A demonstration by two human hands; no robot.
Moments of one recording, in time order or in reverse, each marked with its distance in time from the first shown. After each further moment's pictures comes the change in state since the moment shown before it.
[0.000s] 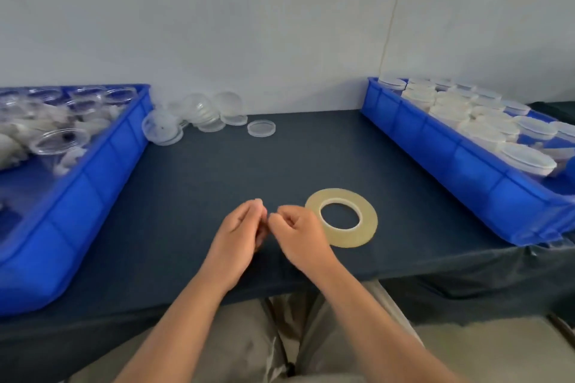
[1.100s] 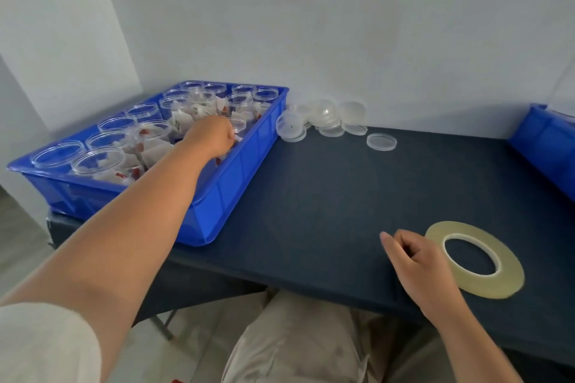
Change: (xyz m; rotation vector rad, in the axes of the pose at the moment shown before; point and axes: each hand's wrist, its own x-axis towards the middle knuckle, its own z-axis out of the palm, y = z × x) left_hand 0.074 0.075 -0.298 1.338 0.329 -0.258; right_hand -0.003 0.018 0.005 -0.106 -0.072 -0.071
